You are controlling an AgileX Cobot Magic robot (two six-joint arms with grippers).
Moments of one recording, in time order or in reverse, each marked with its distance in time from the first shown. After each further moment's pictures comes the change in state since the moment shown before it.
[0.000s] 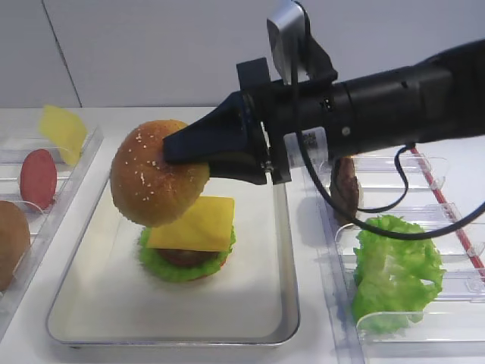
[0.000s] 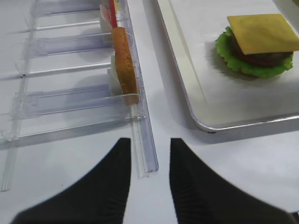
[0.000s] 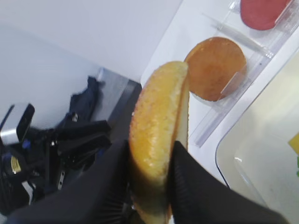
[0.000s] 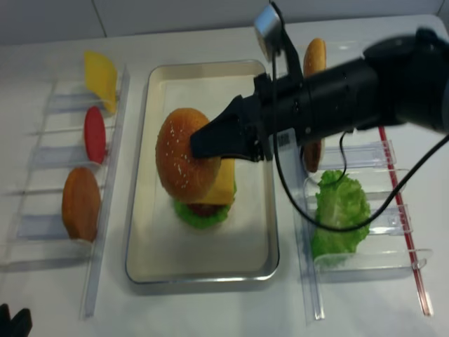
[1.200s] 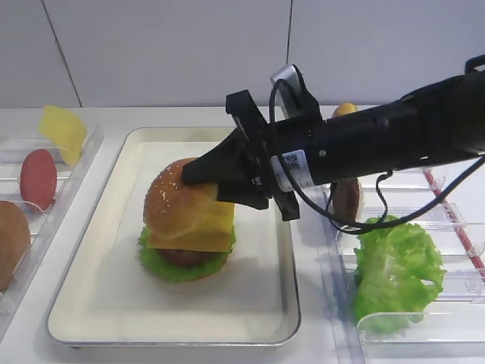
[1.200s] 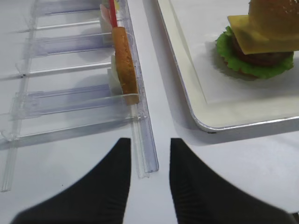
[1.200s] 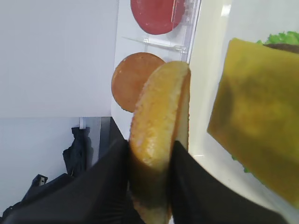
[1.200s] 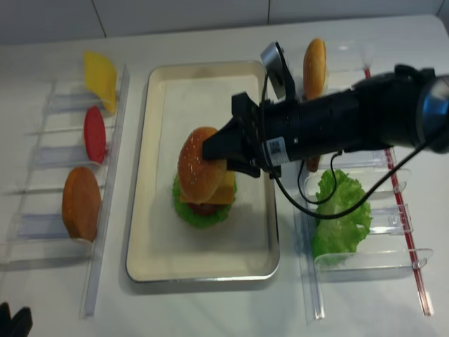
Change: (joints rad) left arm 0.000 0.000 0.000 0.000 0.000 0.000; right arm 0.000 0.102 0.042 0.068 -0.162 0.197
